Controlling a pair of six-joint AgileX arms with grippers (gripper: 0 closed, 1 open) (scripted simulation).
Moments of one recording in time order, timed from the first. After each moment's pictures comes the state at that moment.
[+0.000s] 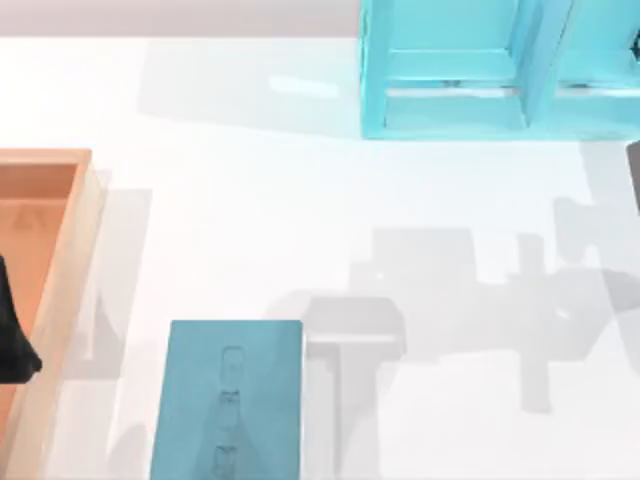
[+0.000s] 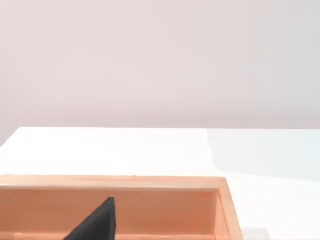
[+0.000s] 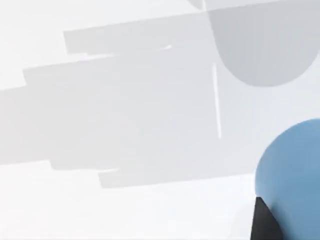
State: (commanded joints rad) left arm 0.00 0.00 0.00 0.00 0.00 0.00; right arm -0.01 1.89 1.40 -1.12 0.02 -1.44
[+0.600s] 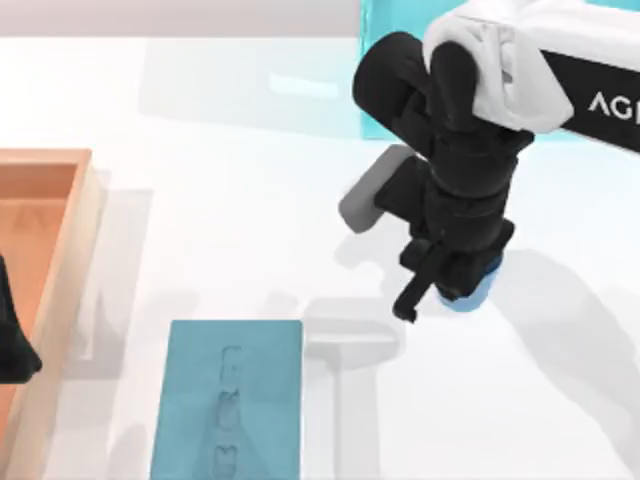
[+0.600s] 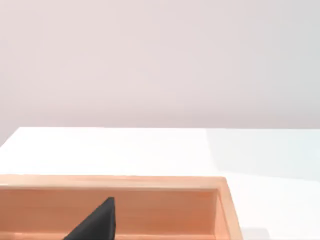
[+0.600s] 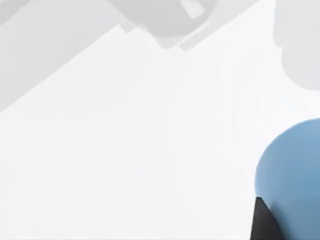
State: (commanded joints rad) left arm 0.00 0.00 0.00 0.00 0.00 0.00; right arm 0.66 2.00 1.63 -1.26 0.04 -0.28
